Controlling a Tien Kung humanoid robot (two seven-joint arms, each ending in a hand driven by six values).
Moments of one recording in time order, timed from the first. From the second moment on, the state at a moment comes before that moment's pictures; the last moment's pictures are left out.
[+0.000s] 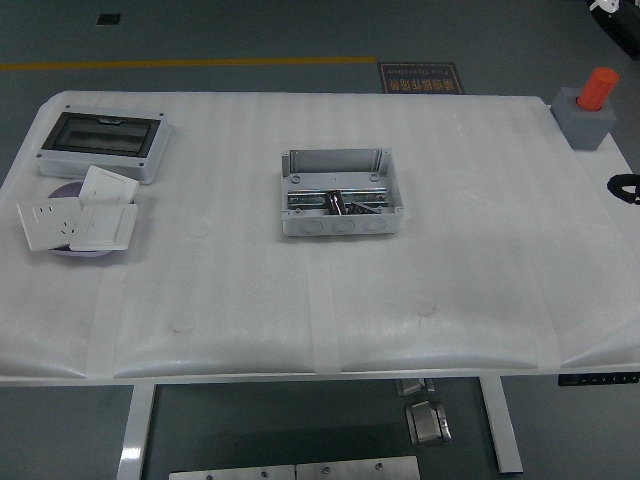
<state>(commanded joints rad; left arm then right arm) -0.01 0.24 -0.23 -0.20 0.64 0.11 0.05 0.51 -0.51 1.33 1.39 -1.40 -0.37 -0.02</state>
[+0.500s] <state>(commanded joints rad) 0.01 0.21 -0.24 -0.20 0.64 0.11 0.05 0.52 -0.49 1.29 1.40 -1.25 -0.36 0.02</state>
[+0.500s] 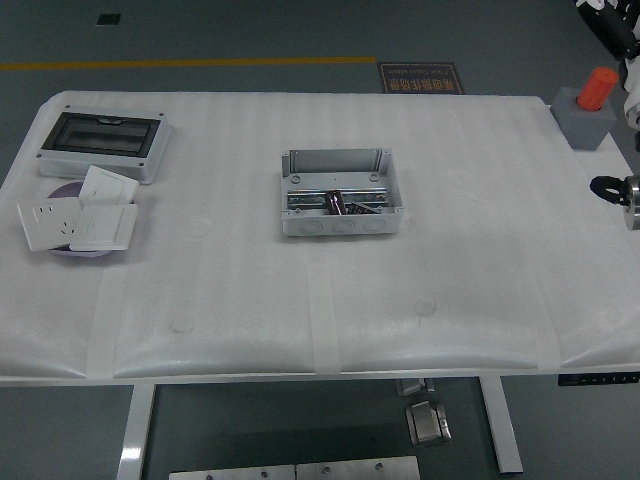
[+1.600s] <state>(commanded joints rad) 0.01 0.21 -0.25 -0.20 0.67 0.11 0.06 0.49 -0.49 1.28 1.40 -1.24 -0.36 0.02</state>
